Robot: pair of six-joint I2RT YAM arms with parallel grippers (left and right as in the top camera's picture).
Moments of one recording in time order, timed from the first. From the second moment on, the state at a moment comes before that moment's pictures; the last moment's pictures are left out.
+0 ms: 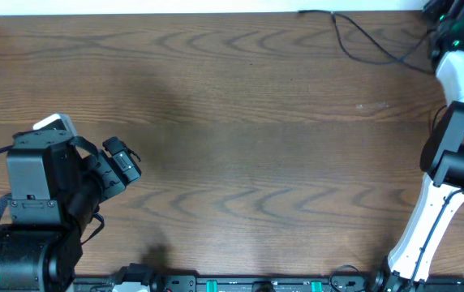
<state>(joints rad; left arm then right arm) -0.04 0.97 1.54 -1.43 -0.14 -0.48 -0.28 2.43 2.05 0.06 0.07 0.44</state>
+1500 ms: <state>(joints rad) -0.04 0.87 1.53 -1.39 -0.19 -0.43 -0.25 0.61 1.52 -0.57 -0.22 0.10</state>
